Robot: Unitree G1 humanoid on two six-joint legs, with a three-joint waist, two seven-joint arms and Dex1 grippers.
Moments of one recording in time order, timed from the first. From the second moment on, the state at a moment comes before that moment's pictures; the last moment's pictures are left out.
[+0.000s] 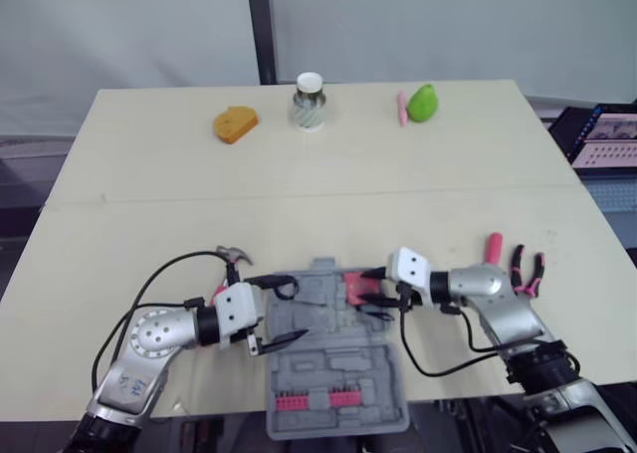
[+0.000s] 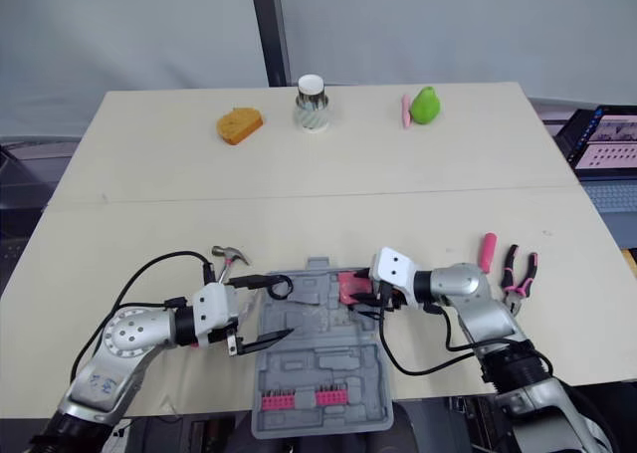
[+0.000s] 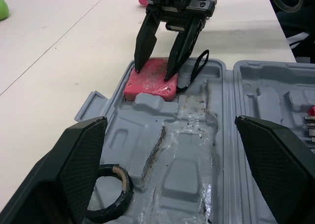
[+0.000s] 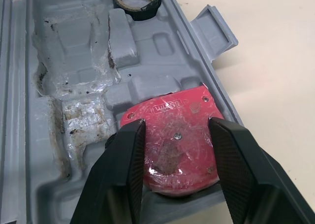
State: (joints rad) left arm -0.01 0.59 -0.12 -0.26 -0.19 0.00 -0.87; right arm -0.38 -0.54 0.24 0.20 0.06 0.03 1.07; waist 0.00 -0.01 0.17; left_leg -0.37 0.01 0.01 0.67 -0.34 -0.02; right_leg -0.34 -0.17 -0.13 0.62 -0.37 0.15
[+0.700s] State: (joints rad) left arm 0.02 0.65 0.07 -0.34 -0.38 0.28 -0.84; right arm -0.21 -0.73 -0.05 -0.16 0.48 0.44 1.10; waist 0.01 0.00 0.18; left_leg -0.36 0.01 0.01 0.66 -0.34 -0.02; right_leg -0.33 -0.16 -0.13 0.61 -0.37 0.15
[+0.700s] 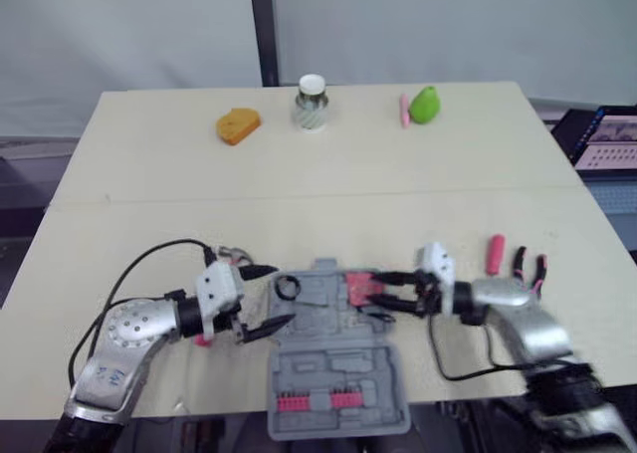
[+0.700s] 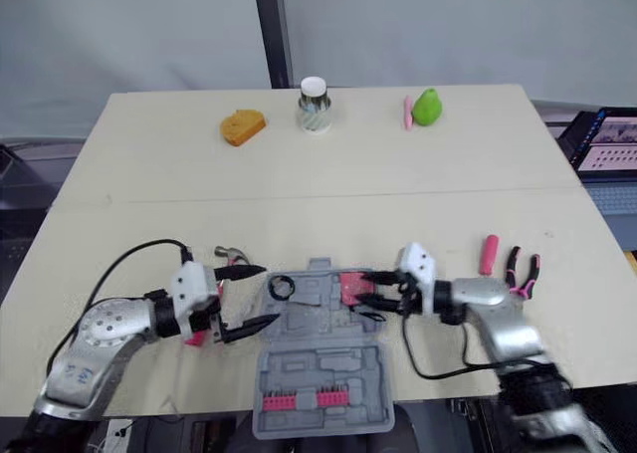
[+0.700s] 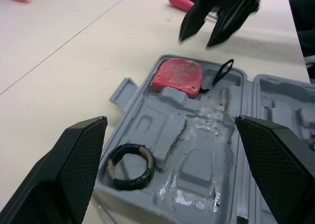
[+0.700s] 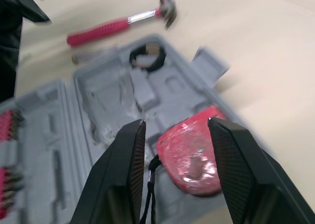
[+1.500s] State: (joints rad) left arm 0.26 0.76 0.59 0.17 -0.34 0.14 -0.78; right arm -0.04 -0.96 -0.47 0.72 0.35 0.10 1.10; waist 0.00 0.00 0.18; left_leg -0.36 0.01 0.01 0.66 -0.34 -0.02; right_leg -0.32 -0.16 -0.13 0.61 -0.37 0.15
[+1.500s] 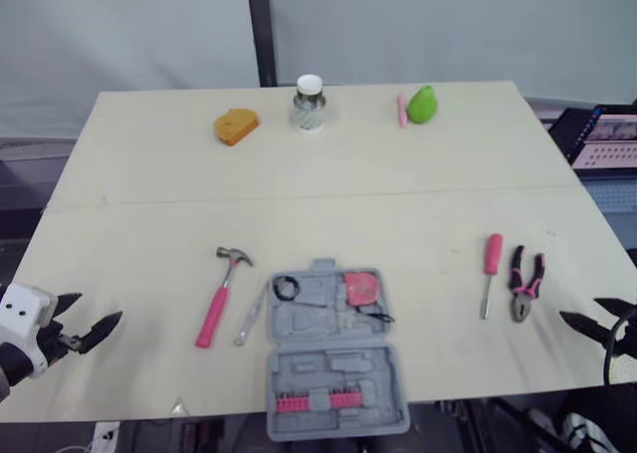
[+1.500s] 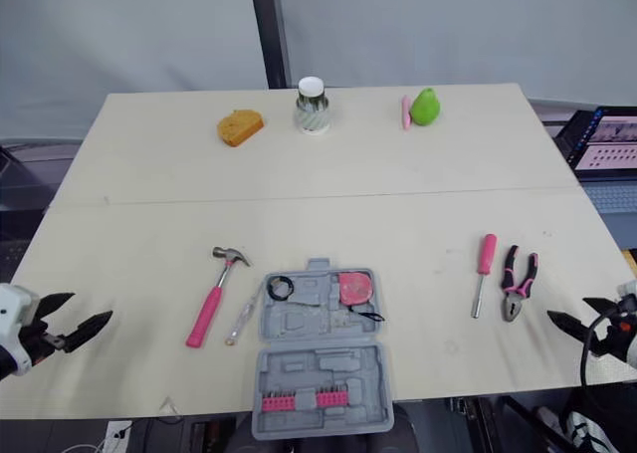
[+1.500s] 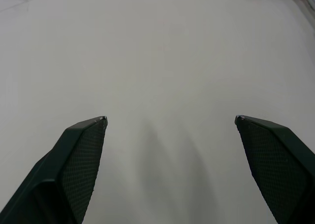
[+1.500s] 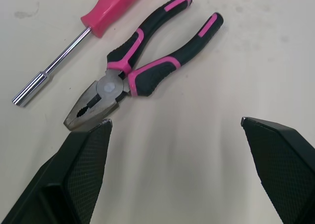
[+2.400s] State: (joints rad) left arm 0.21 0.57 0.28 -0.35 -0.37 0.34 -0.68; right arm 0.10 -0.82 -0.43 -0.16 0.56 0.46 0.97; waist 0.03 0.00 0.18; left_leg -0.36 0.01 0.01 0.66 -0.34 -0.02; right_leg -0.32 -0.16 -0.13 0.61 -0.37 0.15
